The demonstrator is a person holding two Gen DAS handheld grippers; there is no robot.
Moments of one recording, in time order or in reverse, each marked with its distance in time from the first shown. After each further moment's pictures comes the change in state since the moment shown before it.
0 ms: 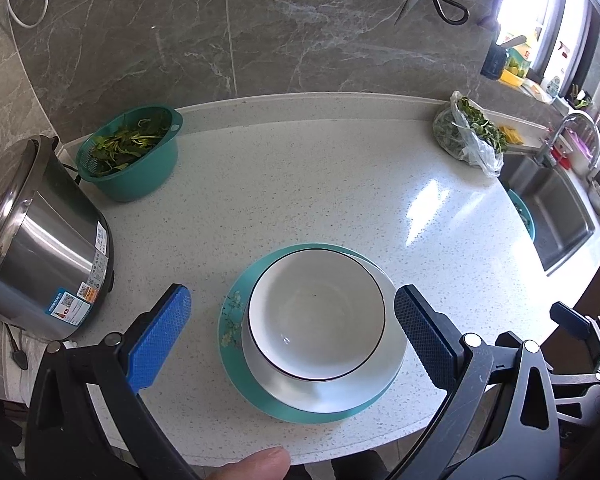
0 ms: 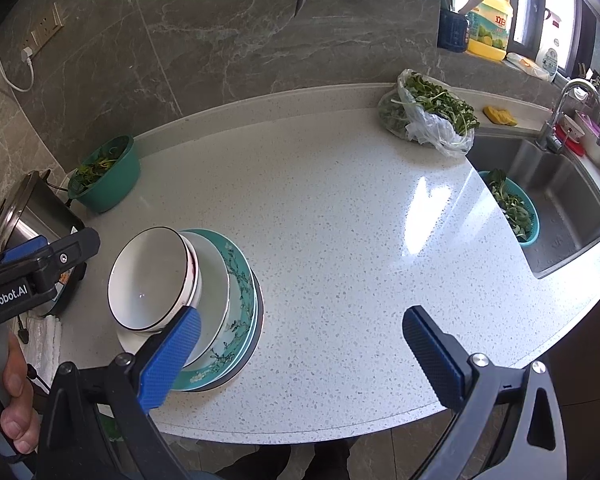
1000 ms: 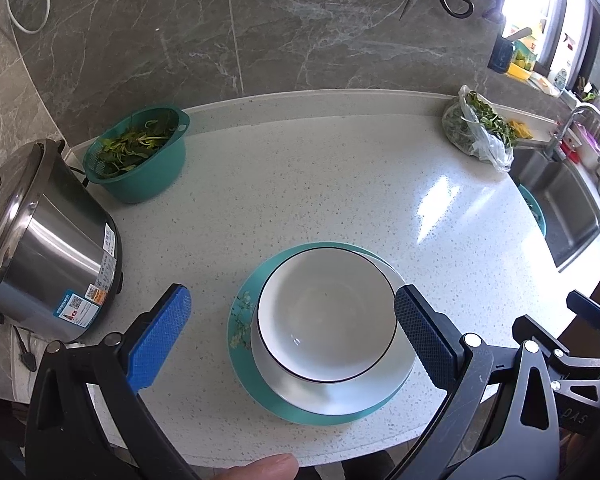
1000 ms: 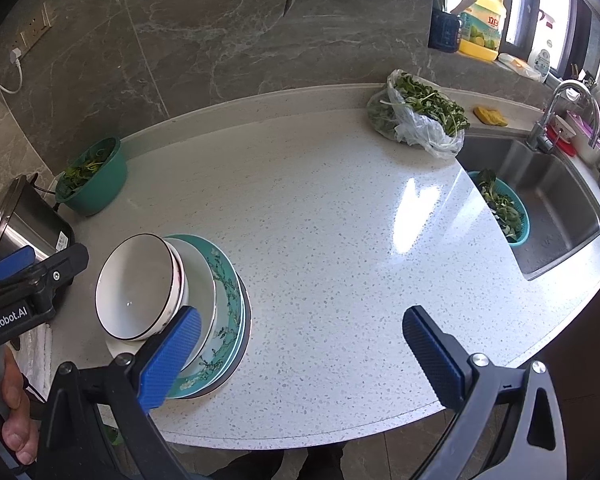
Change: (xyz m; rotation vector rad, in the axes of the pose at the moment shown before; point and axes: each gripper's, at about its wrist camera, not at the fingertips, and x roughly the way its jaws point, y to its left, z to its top) left arm 0.003 -0.003 -0.002 0.012 0.003 0.044; right arm 0.008 -0.007 0.013 -0.008 0.010 -0.039
